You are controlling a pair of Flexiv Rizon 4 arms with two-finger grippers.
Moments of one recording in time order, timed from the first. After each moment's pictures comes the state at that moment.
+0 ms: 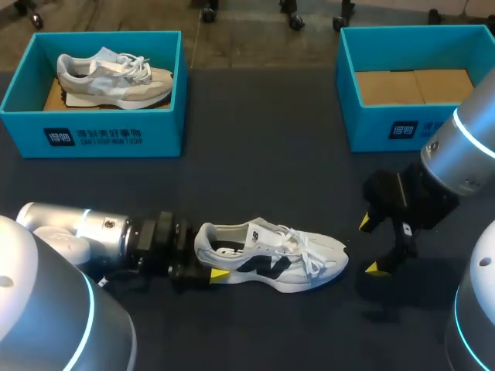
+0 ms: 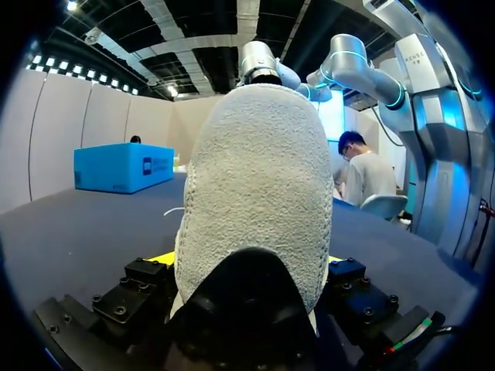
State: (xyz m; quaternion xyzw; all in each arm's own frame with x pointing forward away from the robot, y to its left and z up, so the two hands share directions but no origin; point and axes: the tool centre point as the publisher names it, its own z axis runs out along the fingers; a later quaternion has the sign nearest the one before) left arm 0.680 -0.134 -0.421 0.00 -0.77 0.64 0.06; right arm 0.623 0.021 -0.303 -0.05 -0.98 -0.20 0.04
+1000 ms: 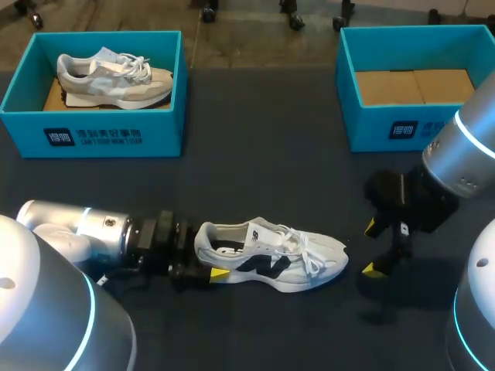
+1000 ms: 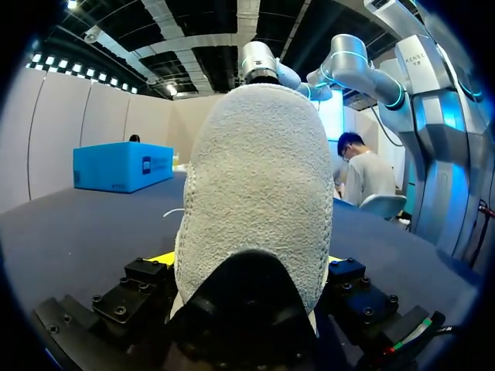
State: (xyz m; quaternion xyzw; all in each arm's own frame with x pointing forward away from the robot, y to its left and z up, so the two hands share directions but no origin) left arm 0.681 -0.134 -0.421 0.00 -0.77 0.64 0.06; right arm 0.614 0.021 -0.304 -0.16 -0.96 -0.20 0.07
